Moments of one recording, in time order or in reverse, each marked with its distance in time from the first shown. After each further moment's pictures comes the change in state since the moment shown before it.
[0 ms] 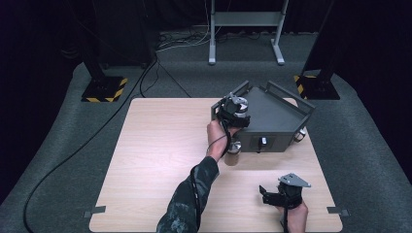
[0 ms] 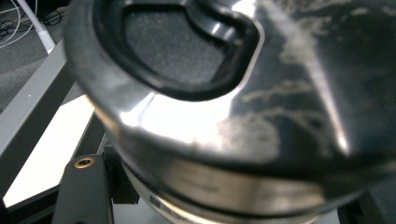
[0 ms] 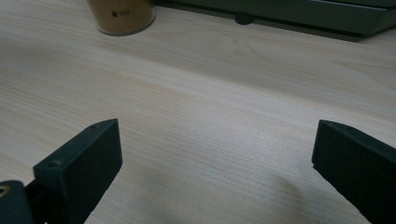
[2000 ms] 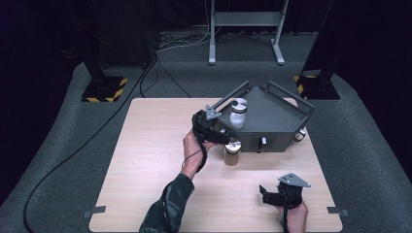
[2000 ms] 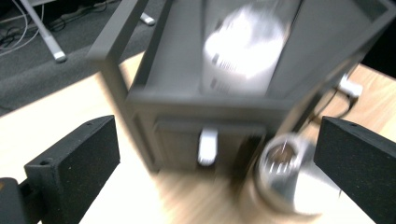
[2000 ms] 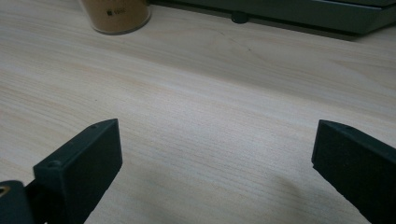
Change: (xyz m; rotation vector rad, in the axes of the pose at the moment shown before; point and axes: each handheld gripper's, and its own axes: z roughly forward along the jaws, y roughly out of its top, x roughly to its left) left arm 0.033 -0.074 -0.080 -0.038 -0.004 0.018; right arm 0.003 0.001 0.001 0.005 -0.019 0.000
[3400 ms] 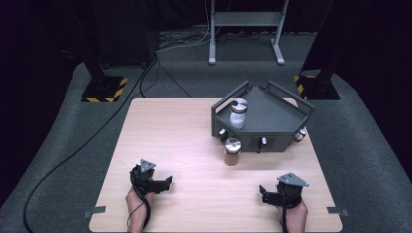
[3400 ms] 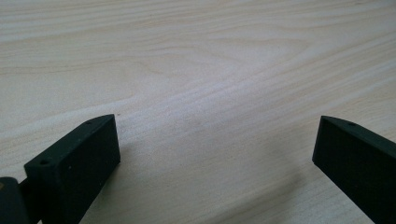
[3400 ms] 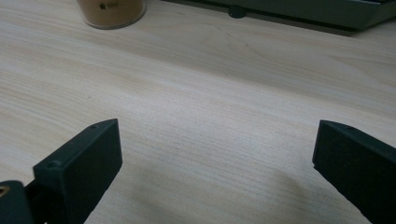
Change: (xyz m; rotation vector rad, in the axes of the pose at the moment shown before) left arm 0.040 -0.181 -0.085 0.159 0.190 -0.307; right arm 0.003 0.003 0.002 0.018 -0.018 -0.001
